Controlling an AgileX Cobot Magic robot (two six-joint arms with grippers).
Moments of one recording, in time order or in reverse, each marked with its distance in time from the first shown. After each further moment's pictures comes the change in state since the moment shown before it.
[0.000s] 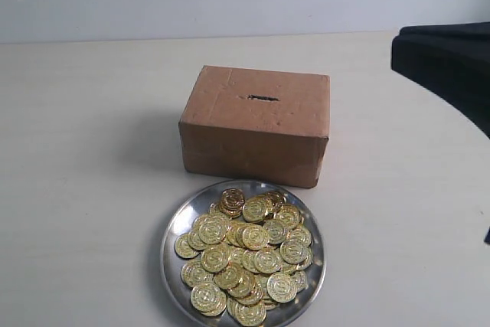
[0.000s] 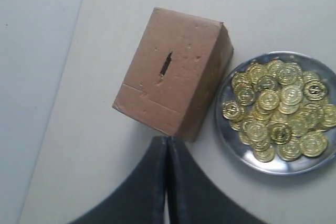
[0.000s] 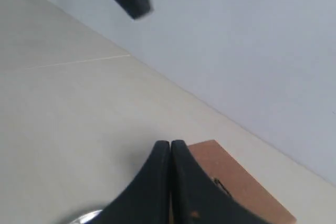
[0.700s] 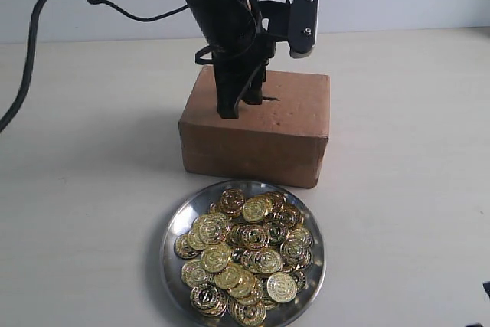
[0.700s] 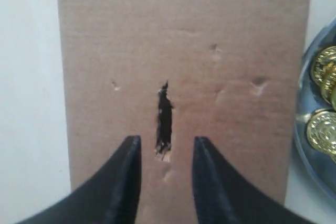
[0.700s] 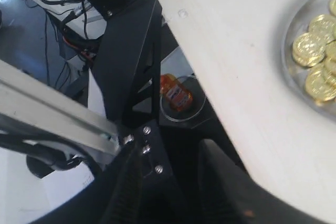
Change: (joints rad) left arm 0.000 0.795 -0.279 0.032 -0.191 0.336; right arm 0.189 0.001 0.111 0.892 0.552 -0.398
